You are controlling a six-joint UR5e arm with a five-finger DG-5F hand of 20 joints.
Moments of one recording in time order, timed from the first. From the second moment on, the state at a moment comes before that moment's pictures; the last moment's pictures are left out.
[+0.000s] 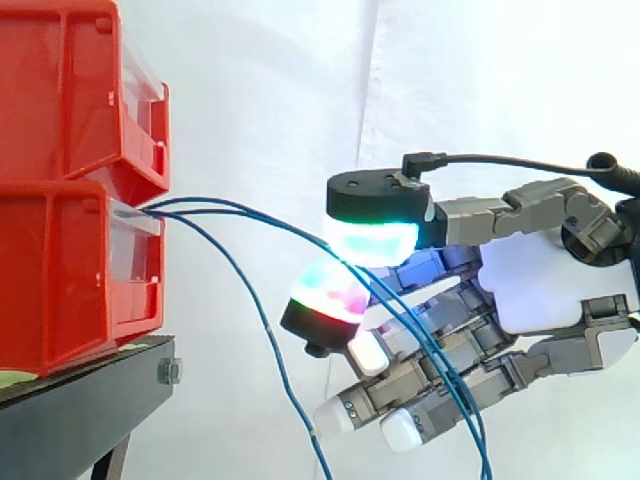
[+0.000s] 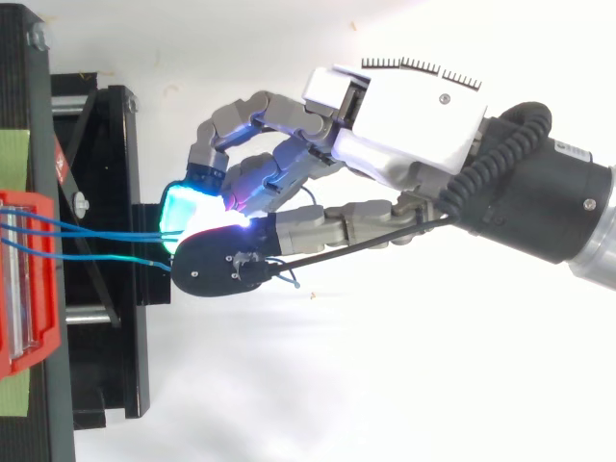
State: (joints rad) arm 0.19 -2.29 -1.12 -3.05 -1.01 0.06
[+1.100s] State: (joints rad) arm 0.19 -2.29 -1.06 -3.14 -1.03 0.06
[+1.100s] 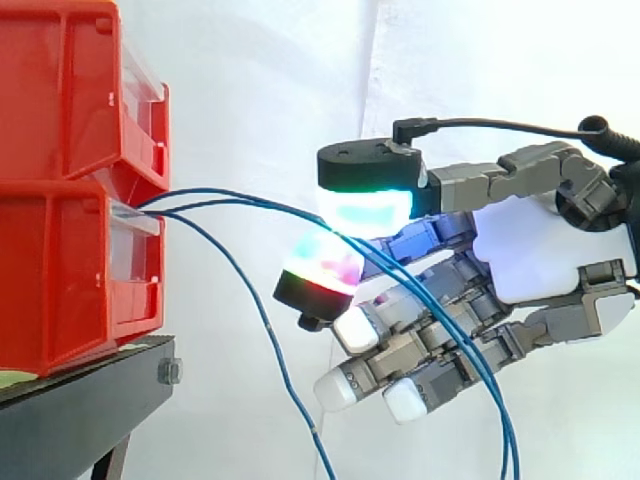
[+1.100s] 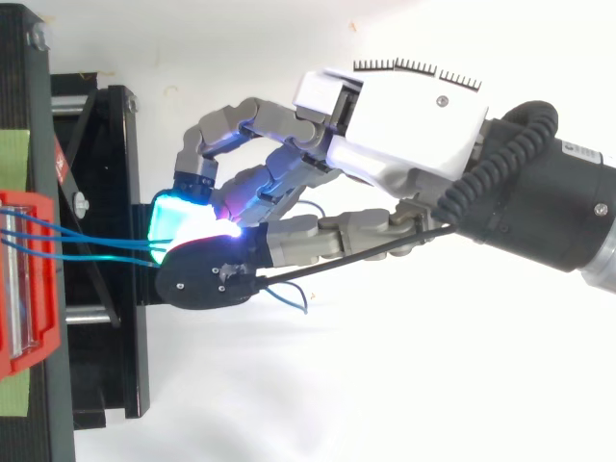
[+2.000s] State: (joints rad) arm 0.19 -2.29 -1.05 -3.14 -1.03 0.06
